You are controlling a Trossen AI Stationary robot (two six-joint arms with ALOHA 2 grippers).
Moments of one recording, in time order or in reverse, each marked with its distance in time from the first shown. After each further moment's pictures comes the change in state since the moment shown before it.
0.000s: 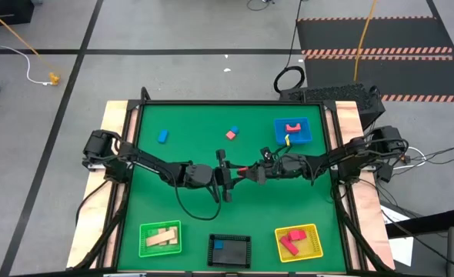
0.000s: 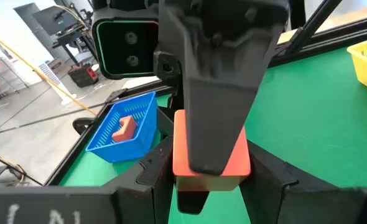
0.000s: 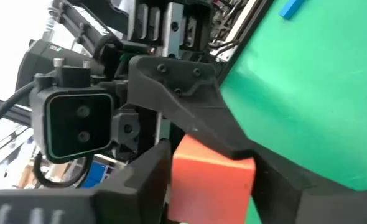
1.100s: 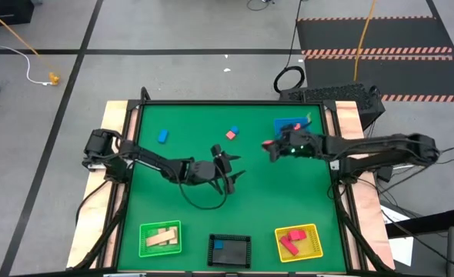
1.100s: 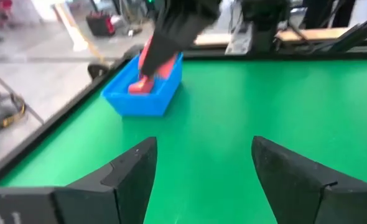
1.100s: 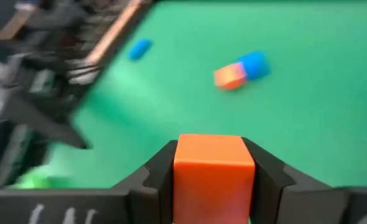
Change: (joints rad) left arm 0.043 0.002 -0.002 -0.083 -0.079 -0.271; right arm -0.273 -0.437 0.001 -0.872 0.082 -0.254
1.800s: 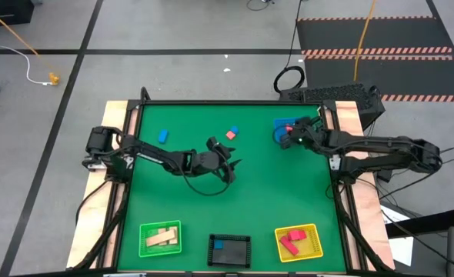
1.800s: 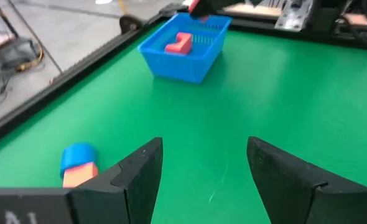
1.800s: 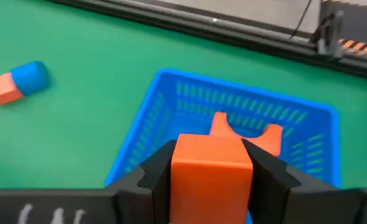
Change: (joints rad) left arm 0.099 -0.001 0.001 -0.132 0.000 -0.183; right arm -0.179 -0.055 -0.001 -0.441 0.381 -0.142
